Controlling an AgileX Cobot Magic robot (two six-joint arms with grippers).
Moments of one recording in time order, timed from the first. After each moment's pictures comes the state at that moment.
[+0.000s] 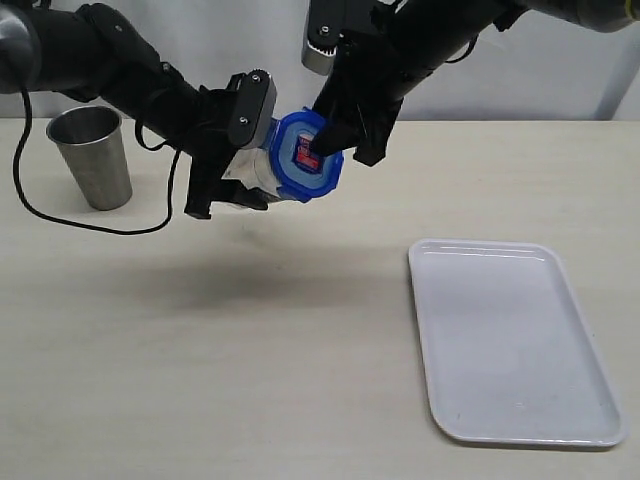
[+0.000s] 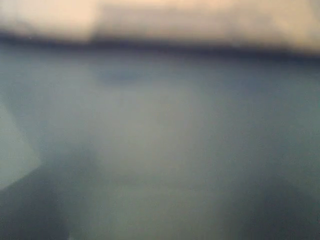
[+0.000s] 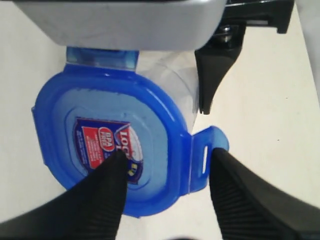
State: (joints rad) left arm -0.19 2.10 -1.58 -0.76 0.79 2.11; right arm 0.37 2.00 -1.81 0.47 1.01 -1.33
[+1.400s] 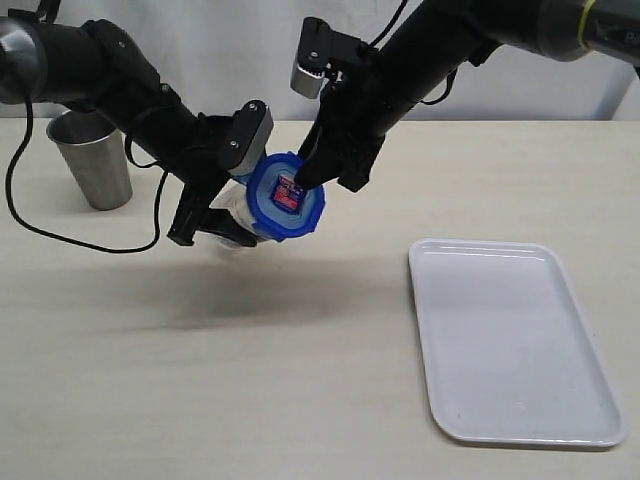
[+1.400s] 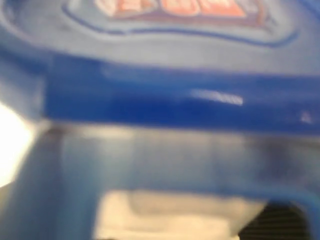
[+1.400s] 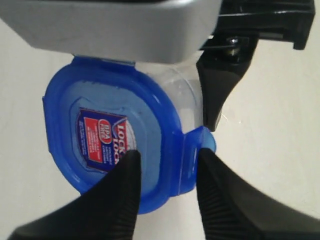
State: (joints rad) left arm -0.18 2.12 -1.56 -0.73 0.95 2.11; right arm 0.38 2.11 -1.83 0.59 1.12 -1.32
